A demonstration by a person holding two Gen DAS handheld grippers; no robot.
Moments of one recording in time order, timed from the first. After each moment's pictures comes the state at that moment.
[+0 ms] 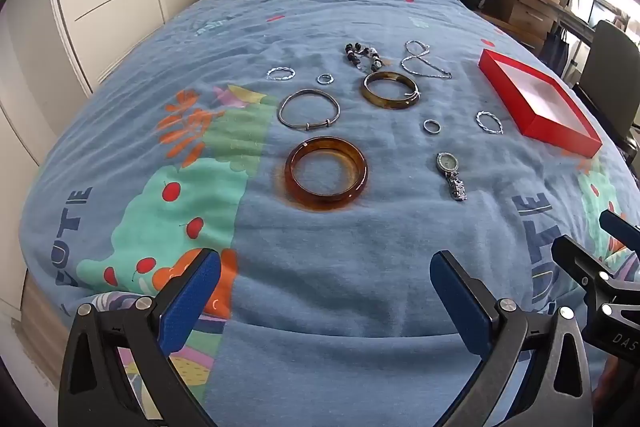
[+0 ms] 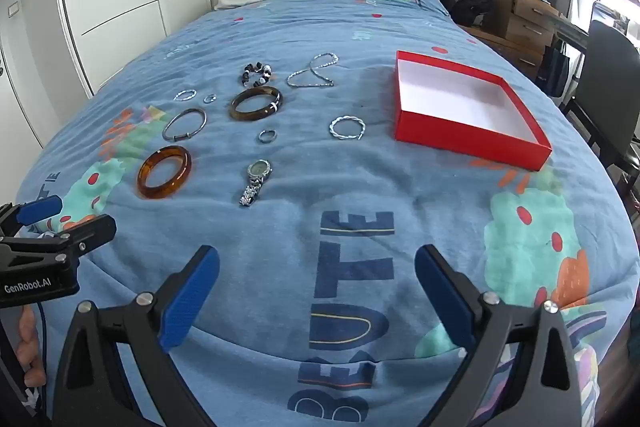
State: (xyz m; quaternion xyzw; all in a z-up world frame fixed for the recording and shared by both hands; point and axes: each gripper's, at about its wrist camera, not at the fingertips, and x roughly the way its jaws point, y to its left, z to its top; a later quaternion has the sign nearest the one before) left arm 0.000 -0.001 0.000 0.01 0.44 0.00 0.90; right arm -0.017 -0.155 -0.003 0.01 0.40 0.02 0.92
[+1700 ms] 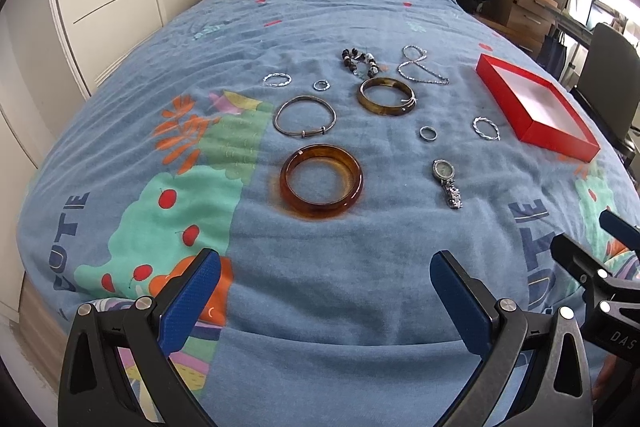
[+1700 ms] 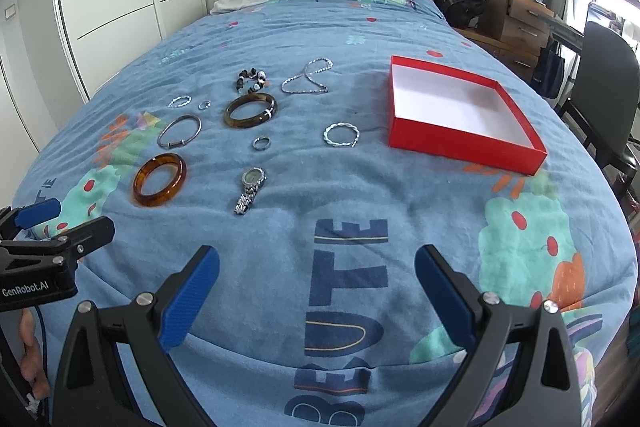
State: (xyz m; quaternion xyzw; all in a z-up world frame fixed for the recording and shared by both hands) left arm 0.003 -0.006 0.000 0.00 0.44 -0.01 0.90; right arm -0.015 -0.160 -0.001 0.01 0.39 0.01 0.92
